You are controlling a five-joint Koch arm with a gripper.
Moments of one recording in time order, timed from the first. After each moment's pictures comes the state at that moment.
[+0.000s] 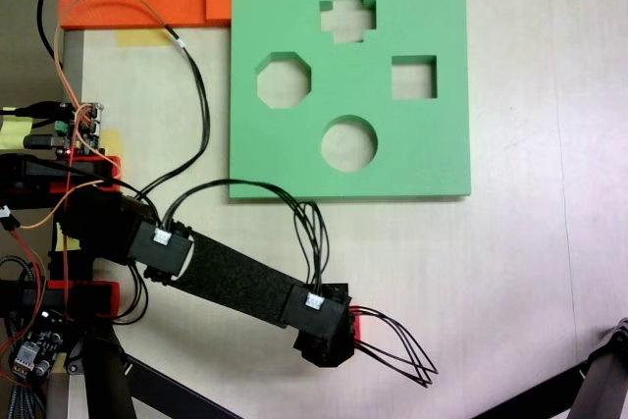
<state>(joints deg) 21.5 63.3 65.9 91.8 66.3</state>
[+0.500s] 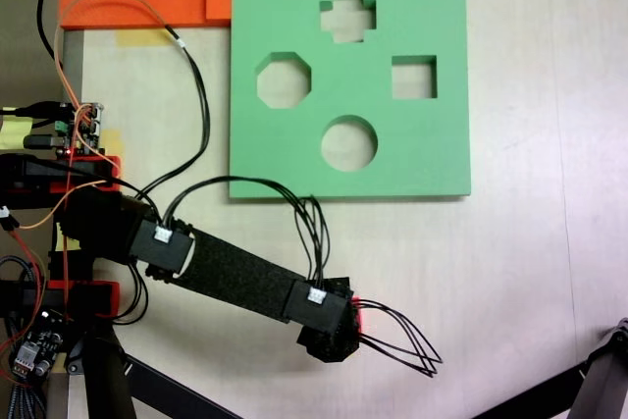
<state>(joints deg) 20.3 63.4 65.9 91.1 64.3</state>
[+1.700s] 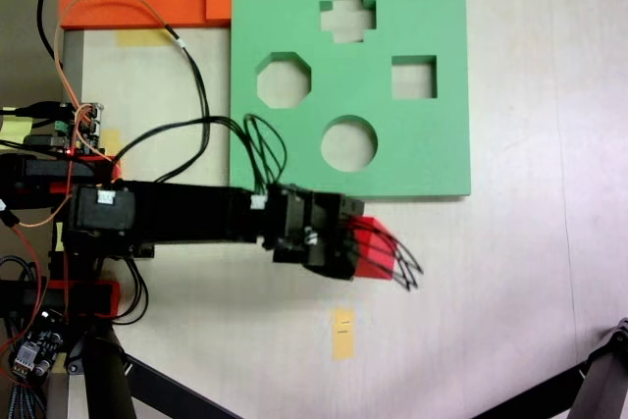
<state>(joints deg) -0.3 78.7 57.4 91.8 95.0</state>
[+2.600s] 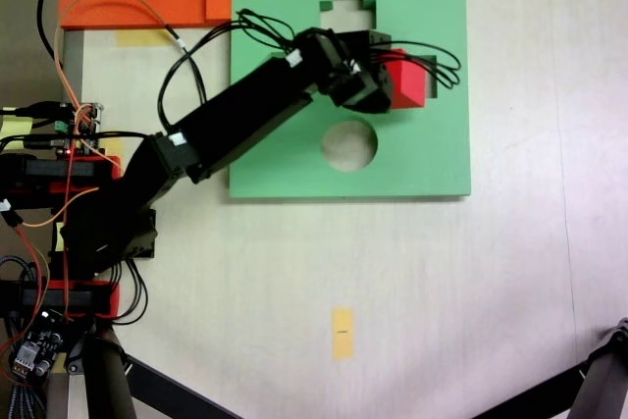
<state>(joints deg) -29.6 53.5 31.0 88.9 120.1</state>
